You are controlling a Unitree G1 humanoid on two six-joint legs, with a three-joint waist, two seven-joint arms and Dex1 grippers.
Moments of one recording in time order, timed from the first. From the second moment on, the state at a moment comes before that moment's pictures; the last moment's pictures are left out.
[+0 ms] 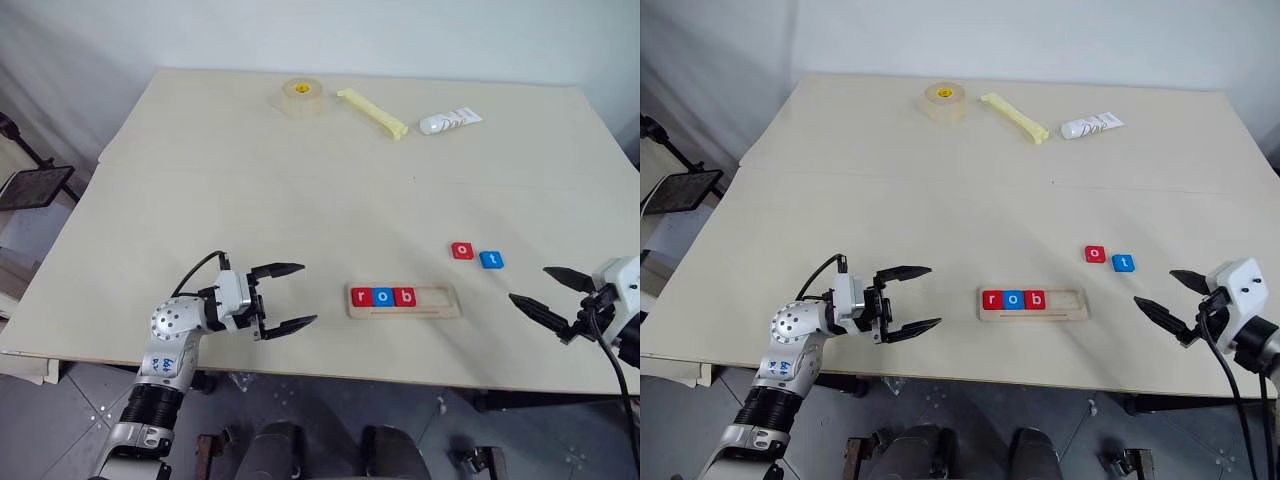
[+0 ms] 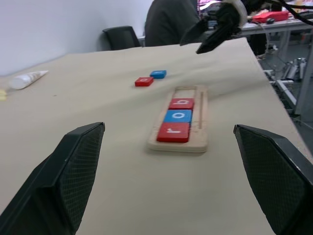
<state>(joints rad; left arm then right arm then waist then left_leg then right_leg) -0.31 0.39 -0.04 0.22 -0.39 -0.33 -1.15 0.02 -0.76 -0.52 0.04 0.40 0.26 1.01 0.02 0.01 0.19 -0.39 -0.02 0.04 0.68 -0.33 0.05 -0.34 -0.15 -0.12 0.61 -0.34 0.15</state>
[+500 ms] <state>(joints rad) -0.31 0.39 -0.04 0.25 -0.39 -0.35 -1.16 0.04 -0.74 -0.52 -0.03 0.44 0.27 0.97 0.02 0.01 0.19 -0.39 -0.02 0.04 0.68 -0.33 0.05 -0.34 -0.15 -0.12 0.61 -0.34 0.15</state>
